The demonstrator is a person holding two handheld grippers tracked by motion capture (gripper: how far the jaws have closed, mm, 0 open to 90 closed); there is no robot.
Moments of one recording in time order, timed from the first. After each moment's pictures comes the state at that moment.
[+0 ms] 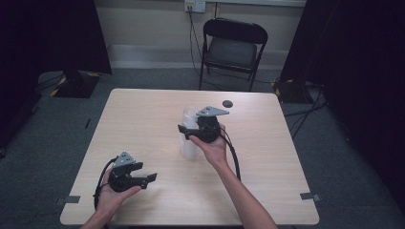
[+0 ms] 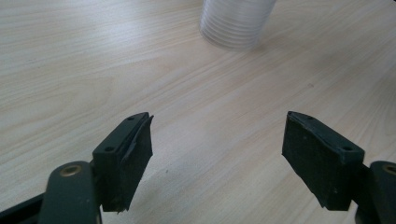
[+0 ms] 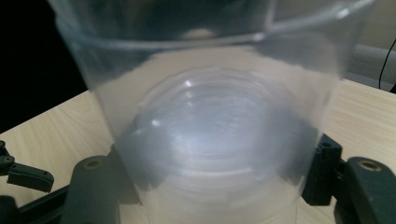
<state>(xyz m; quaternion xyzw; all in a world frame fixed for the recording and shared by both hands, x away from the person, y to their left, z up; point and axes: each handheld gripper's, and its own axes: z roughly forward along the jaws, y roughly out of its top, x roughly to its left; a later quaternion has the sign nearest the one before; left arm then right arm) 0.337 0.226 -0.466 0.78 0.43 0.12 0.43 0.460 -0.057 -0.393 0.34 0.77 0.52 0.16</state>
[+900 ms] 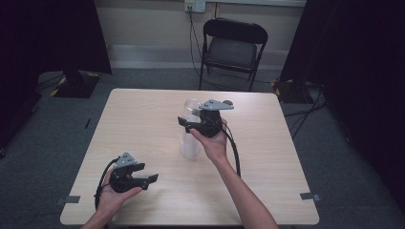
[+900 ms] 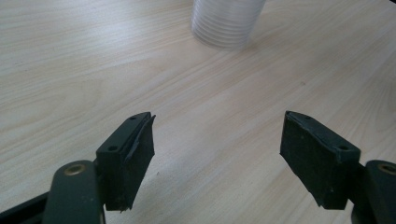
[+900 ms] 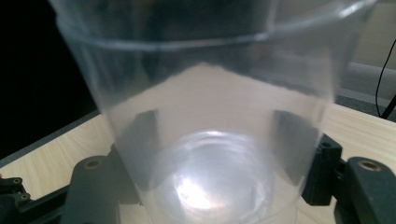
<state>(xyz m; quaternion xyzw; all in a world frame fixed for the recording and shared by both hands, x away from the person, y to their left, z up) 0.335 0.223 -0.466 0.79 0.42 0.11 0.44 0.461 -0.059 -0.368 0.34 0.75 0.55 0.16</state>
